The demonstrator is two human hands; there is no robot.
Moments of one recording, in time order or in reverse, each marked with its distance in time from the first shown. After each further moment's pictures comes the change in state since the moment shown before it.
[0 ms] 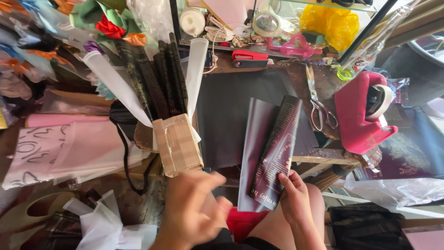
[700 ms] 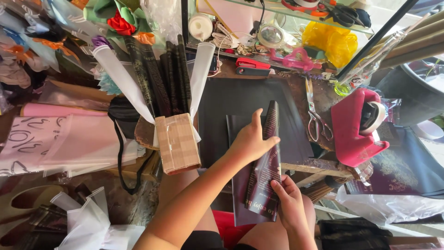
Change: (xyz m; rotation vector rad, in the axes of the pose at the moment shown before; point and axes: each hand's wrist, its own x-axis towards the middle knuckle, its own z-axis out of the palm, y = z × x) left_hand 0.098 -0.054 0.177 -0.249 -0.573 -0.652; right_hand 0.005 -0.008 -0.005 -0.179 -0.081 0.026
